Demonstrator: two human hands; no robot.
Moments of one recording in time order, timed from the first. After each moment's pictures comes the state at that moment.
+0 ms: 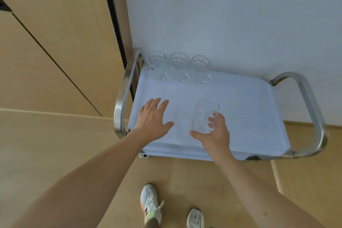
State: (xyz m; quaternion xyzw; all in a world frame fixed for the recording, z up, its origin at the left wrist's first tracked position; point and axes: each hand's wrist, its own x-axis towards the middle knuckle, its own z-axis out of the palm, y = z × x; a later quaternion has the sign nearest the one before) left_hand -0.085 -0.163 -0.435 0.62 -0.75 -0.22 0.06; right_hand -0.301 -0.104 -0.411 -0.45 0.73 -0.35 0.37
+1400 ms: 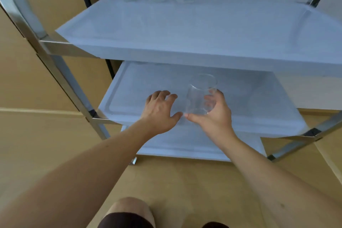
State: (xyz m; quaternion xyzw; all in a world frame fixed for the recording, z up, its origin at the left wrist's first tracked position) left_hand -0.201 -0.121 -0.780 0.59 -0.79 -0.07 0.16; right_hand -0.382 -0.085 -0.770 -0.54 0.62 -0.48 0.30
